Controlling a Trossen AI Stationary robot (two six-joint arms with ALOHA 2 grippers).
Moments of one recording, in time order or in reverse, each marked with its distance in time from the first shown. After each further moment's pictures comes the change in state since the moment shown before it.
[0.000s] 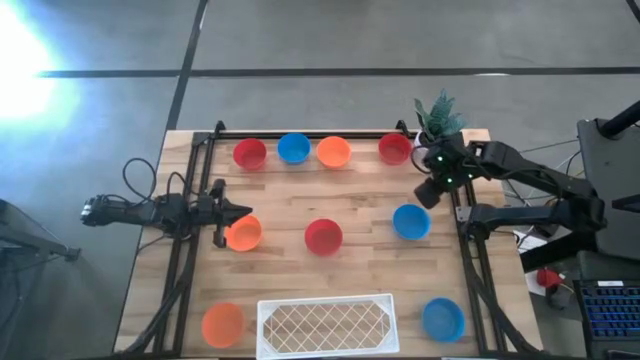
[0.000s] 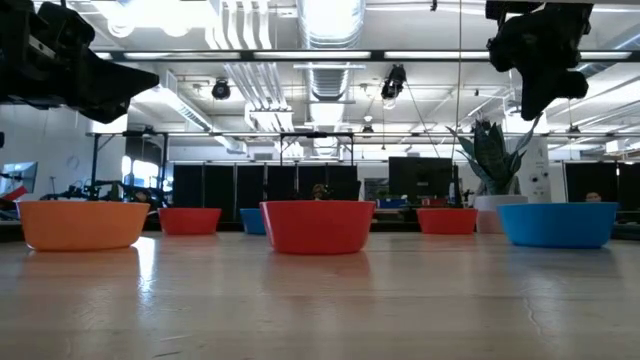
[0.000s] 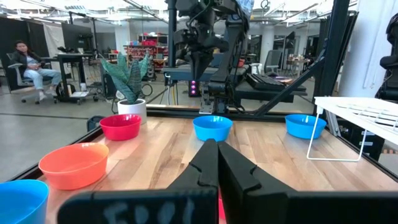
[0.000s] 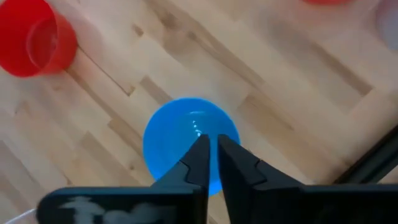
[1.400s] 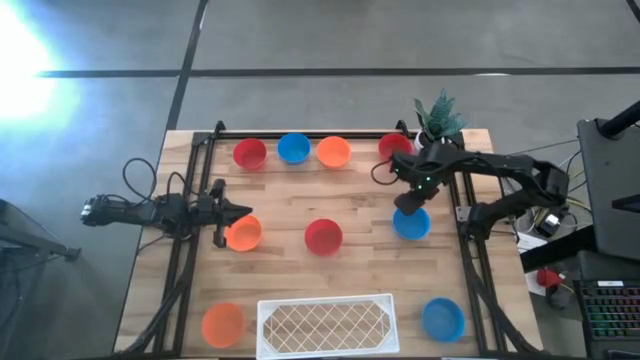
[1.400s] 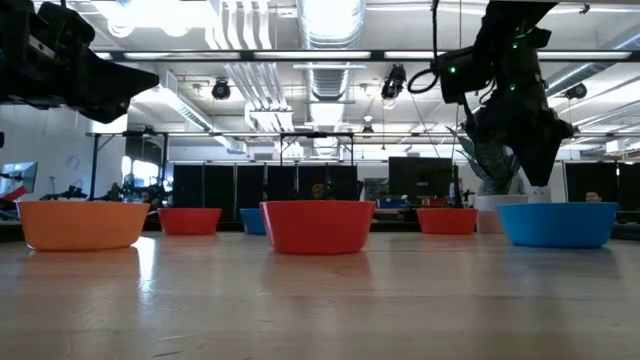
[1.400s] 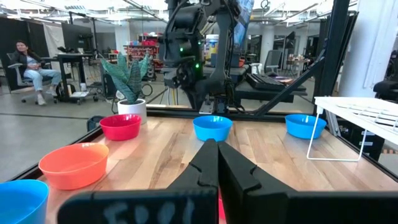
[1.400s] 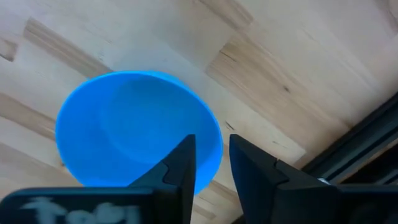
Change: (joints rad) left arm 0.000 0.000 0.000 0.000 0.000 0.000; right arm 0.002 0.427 -0.050 0.010 0.029 0.021
